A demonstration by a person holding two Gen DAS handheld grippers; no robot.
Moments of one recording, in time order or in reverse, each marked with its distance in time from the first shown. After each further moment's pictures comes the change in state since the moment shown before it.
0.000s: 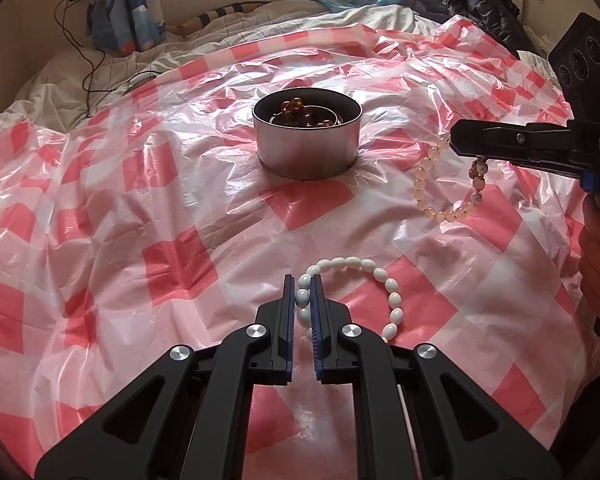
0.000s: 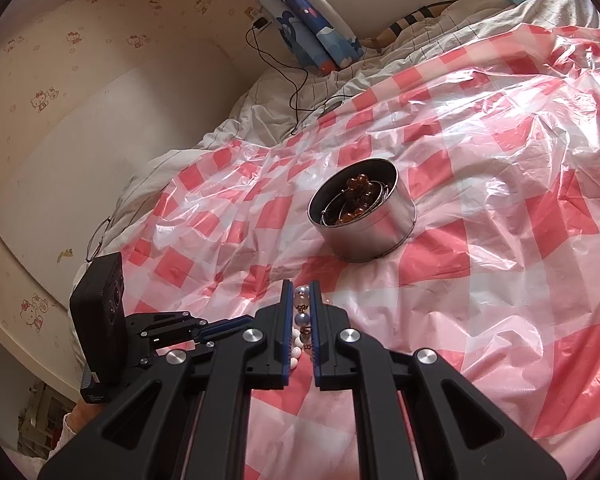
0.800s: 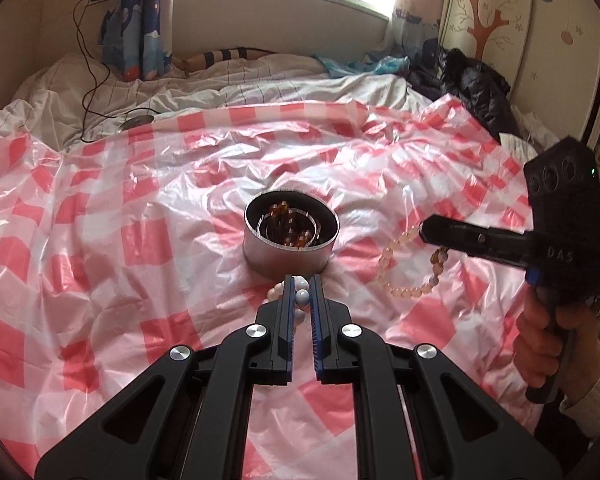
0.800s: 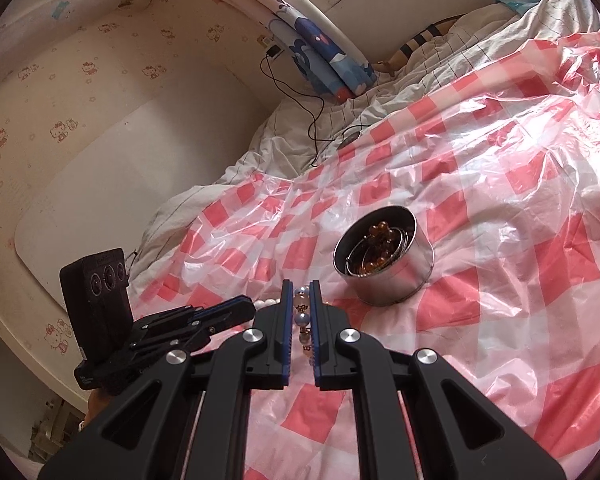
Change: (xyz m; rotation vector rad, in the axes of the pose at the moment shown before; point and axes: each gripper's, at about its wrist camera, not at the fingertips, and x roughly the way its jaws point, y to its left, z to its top) left arm -0.048 0.022 0.059 -0.157 -0.191 -0.159; right arm -0.020 0.001 0.033 0.030 -0.088 0.092
